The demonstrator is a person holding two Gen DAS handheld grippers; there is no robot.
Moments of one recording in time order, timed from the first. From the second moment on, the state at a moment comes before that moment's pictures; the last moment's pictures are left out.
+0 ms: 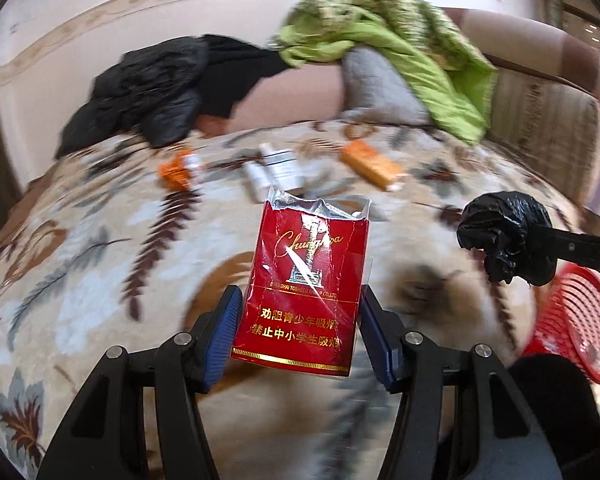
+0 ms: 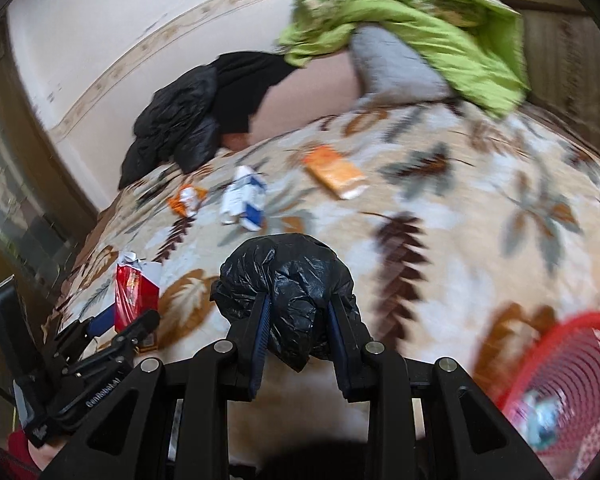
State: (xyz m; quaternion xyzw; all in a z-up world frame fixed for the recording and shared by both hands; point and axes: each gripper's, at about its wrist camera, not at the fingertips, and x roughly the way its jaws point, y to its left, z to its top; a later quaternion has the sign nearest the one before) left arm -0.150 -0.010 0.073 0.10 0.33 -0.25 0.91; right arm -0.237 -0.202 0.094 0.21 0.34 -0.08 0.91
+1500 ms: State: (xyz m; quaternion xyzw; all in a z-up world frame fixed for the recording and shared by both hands) left arm -0.192 -0.146 0.089 0.10 0.41 -0.44 0.79; right arm -0.345 -0.307 0.100 0.26 0.33 -0.22 0.88
